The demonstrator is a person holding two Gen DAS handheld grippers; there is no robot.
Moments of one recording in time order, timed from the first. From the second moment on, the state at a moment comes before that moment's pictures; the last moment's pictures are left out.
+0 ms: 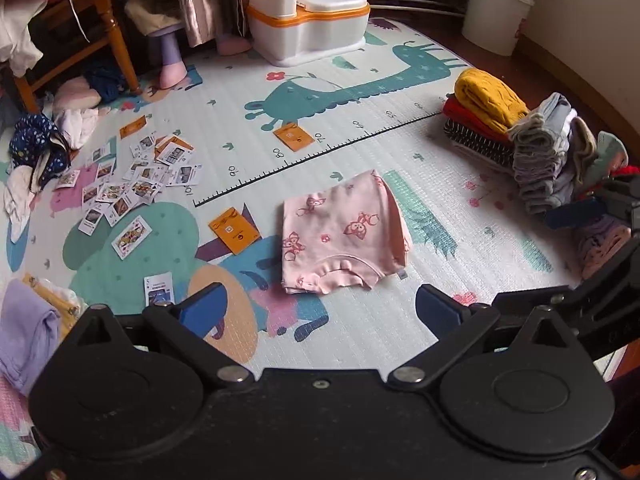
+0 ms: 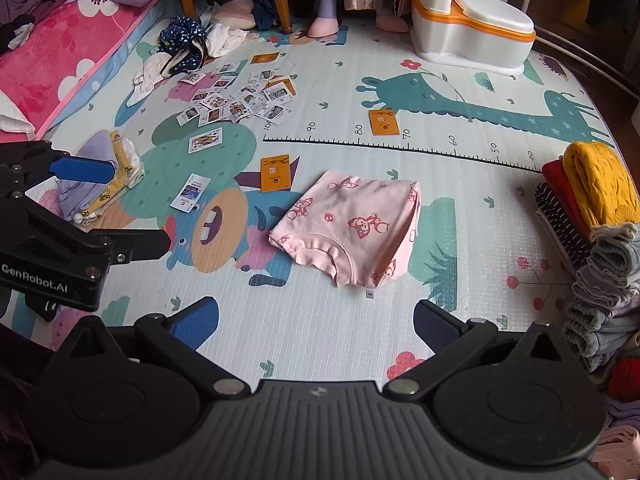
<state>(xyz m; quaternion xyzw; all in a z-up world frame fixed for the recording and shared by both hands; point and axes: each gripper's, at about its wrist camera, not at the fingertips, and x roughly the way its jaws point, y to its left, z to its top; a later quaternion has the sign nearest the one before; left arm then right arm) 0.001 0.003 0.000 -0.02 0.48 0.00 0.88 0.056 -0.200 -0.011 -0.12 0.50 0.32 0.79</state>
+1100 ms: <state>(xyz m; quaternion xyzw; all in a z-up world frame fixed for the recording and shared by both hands) 0.000 0.000 0.001 0.00 0.48 -0.01 0.88 0.056 -0.197 -0.012 -0.13 0.50 0.33 0.79</state>
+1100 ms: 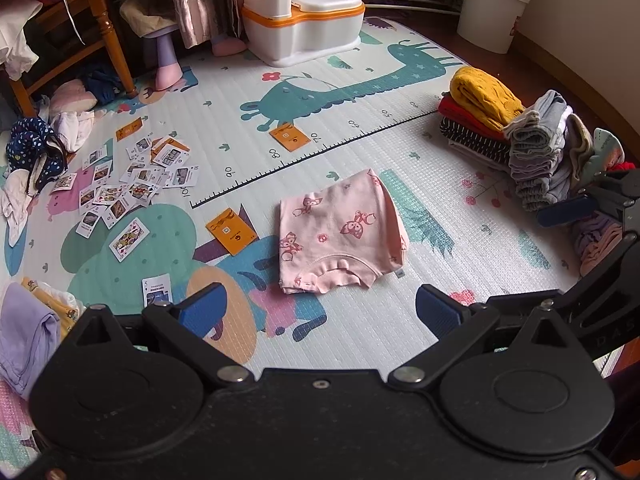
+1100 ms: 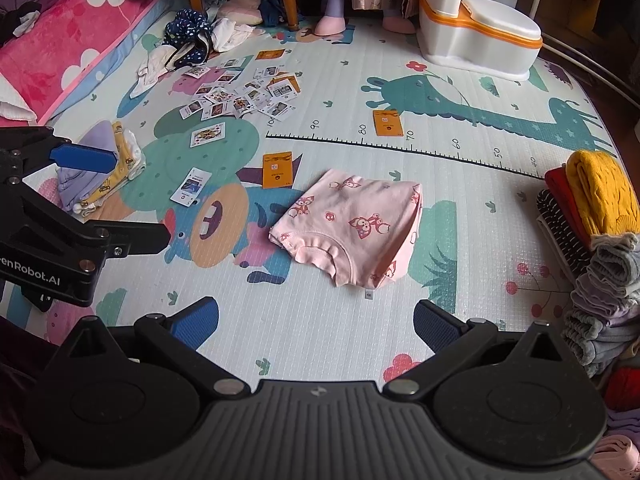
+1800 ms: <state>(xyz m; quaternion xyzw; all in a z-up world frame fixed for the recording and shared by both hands) 0.009 -0.006 0.001 0.00 0.49 -0.03 0.87 0.062 -0.198 -0.014 -0.14 0.50 0.33 0.79</state>
